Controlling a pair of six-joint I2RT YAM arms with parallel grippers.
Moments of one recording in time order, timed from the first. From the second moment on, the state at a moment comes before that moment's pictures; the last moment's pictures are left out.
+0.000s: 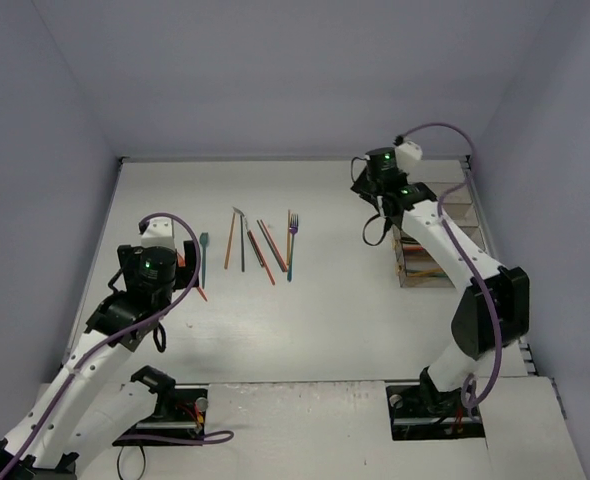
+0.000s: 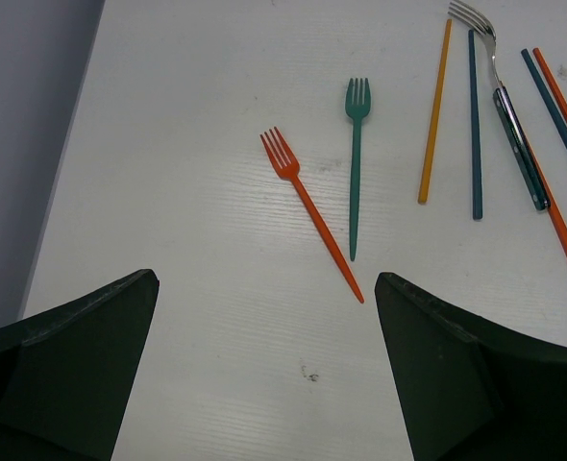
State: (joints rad) left arm -0.44 0.74 0.79 -0.64 -0.56 -0.23; right arm 0.38 1.63 1.40 -0.41 0.38 0.74
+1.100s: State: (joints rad) left arm -0.44 0.77 0.79 -0.64 -0.58 -0.23; right arm 0.68 2.23 1.69 -0.41 0.36 0.57
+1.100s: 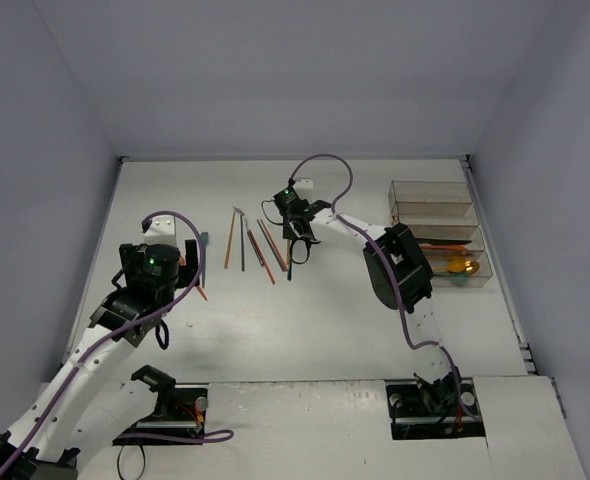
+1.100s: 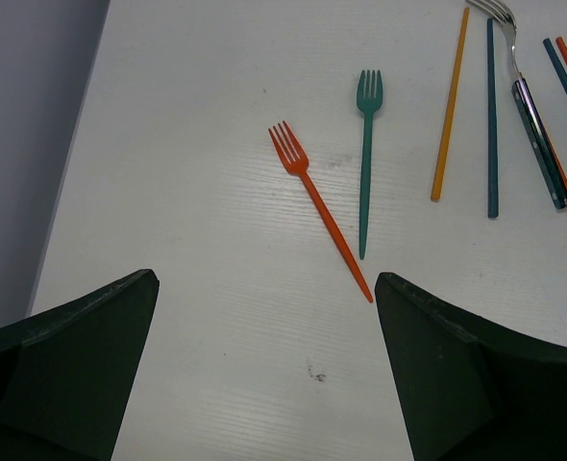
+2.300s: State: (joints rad) left arm -0.44 0.78 0.79 -0.64 -0.58 -0.23; right arm 0.36 1.74 1.47 -0.40 0.43 0.76
